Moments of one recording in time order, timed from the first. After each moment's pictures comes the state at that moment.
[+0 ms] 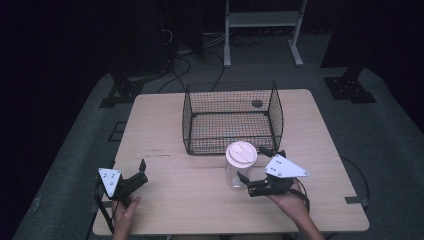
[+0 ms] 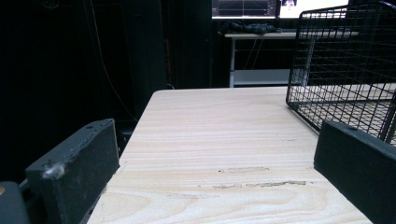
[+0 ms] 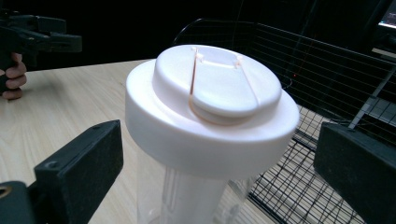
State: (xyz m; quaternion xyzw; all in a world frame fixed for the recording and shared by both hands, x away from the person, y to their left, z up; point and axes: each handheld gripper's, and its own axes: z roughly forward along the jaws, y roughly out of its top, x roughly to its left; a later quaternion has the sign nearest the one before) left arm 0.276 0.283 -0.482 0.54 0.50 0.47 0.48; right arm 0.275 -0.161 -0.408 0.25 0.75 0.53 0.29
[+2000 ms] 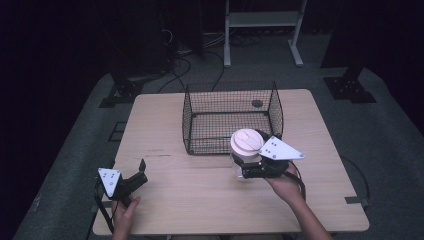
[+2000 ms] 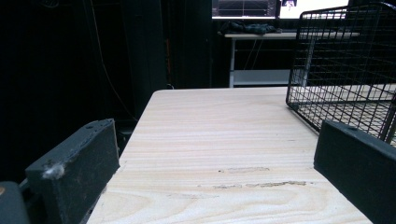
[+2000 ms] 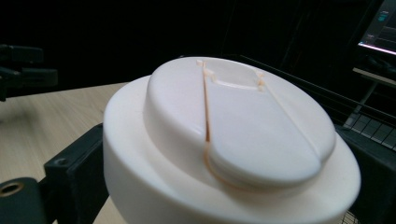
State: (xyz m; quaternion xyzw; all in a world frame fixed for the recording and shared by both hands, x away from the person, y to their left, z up) left arm 0.276 0.284 -0.482 0.54 0.50 0.47 0.48; right arm 0.300 -0.148 -0.370 0.25 0.74 0.54 0.32
